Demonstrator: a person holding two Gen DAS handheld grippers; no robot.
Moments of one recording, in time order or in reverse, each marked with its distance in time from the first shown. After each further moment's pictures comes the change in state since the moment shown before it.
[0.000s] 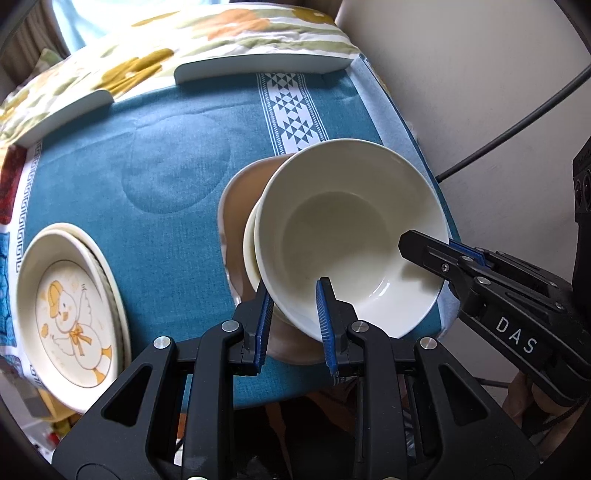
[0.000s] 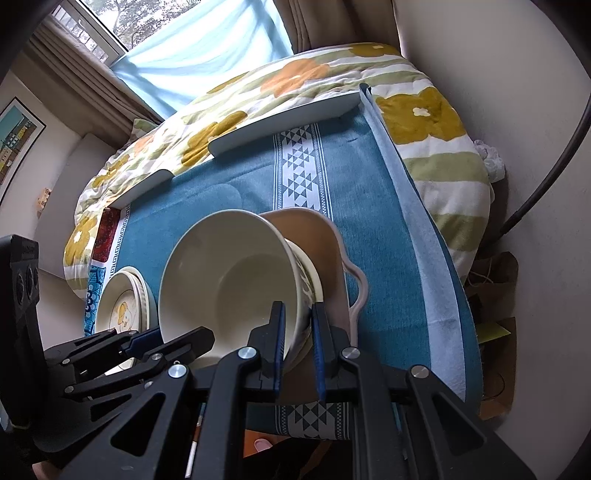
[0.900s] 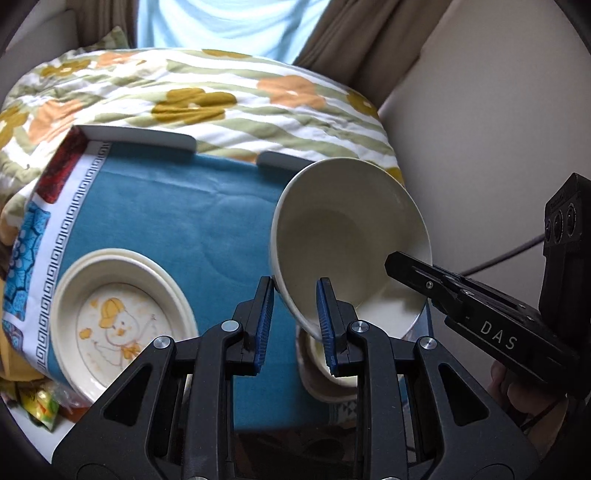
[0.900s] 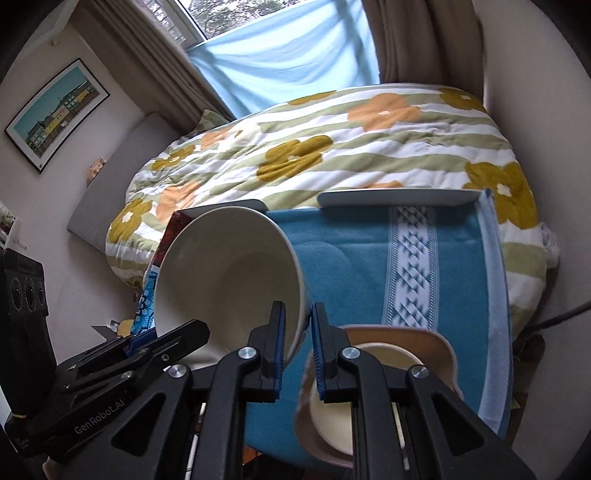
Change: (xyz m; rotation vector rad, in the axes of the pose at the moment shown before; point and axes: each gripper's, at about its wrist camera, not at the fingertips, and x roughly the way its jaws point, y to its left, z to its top) left arm -0.086 0.075 0.019 -0.269 -0.251 -0.059; right arm -0.019 0.083 0.067 -0.189 -0.044 0.136
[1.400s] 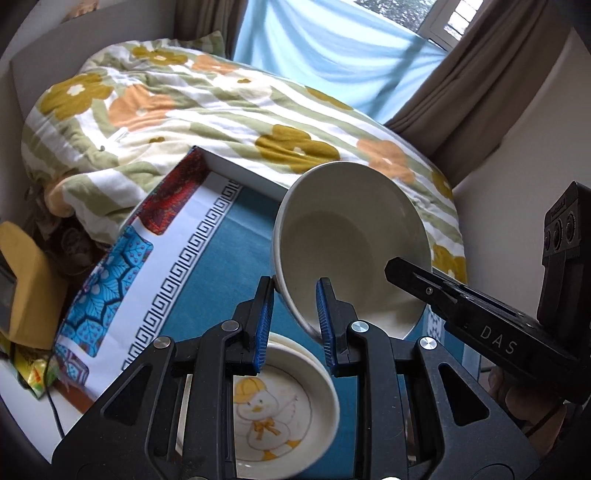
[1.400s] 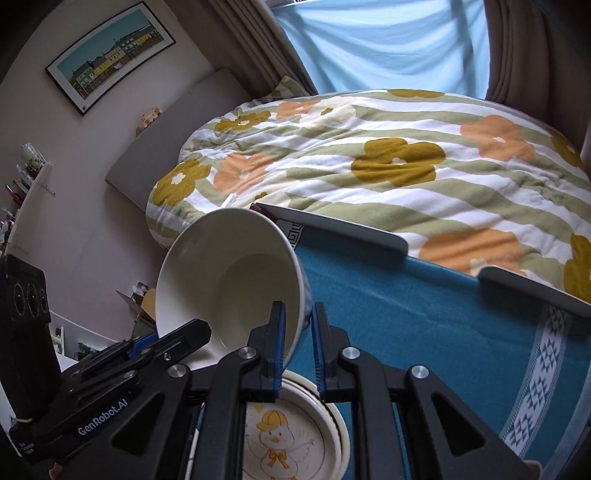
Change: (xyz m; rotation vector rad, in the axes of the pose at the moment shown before) left arm -0.051 0.171 0.062 -0.259 -0.183 0.158; right arm 0.106 0.158 0.077 -0.248 0.066 0.175
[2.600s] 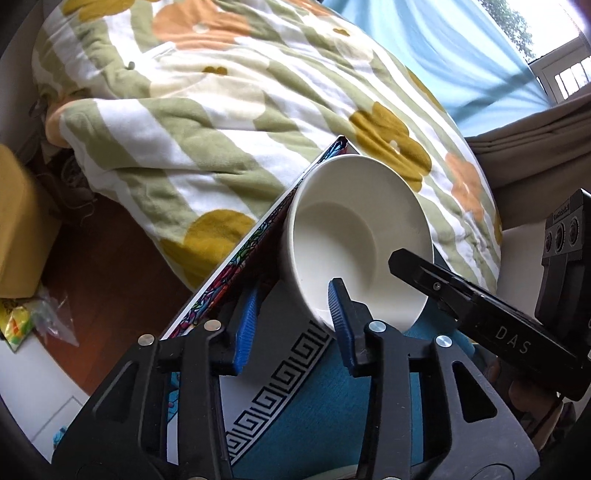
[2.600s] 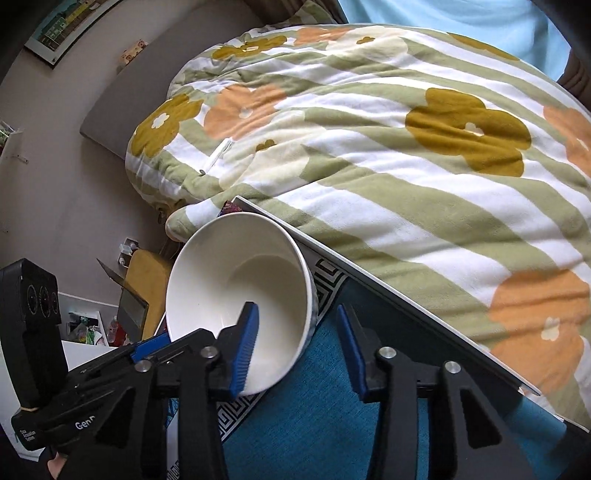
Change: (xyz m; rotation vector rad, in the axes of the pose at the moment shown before) left arm 0.178 0.187 0.101 -0.328 0.197 0.046; right arm 0.259 0.028 0.106 -0.096 0.318 0.055
